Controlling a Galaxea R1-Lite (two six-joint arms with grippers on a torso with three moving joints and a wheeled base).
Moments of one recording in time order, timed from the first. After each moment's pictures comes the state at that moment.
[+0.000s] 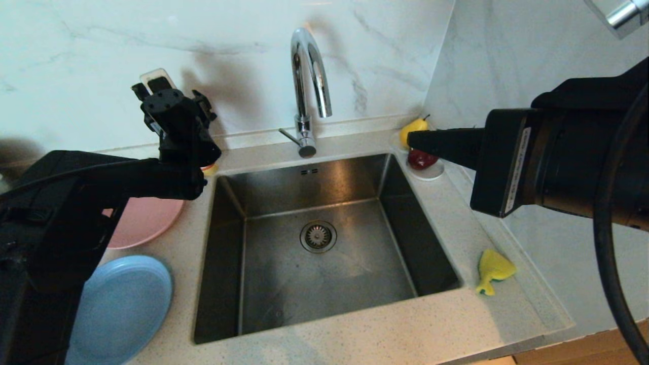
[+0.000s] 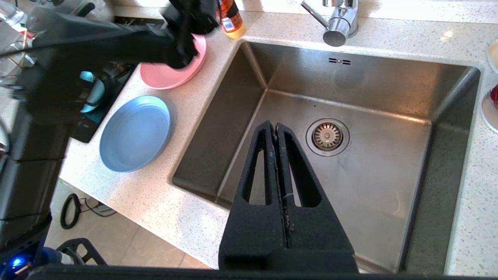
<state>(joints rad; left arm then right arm) -0.12 2.36 -1.86 -1.01 0.73 0.06 1.04 1.40 -1.32 -0.01 -0.35 0.19</state>
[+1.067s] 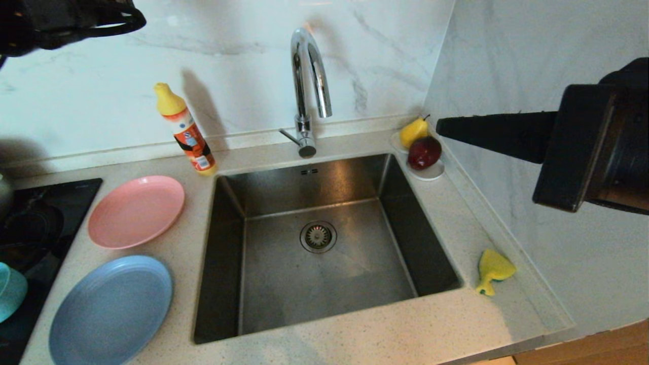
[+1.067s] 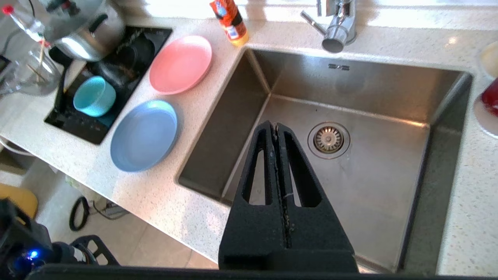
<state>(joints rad) -0.15 1.70 -1.85 -0.09 0.31 0.05 1.05 1.33 -1.31 0.02 -0.34 0.19</state>
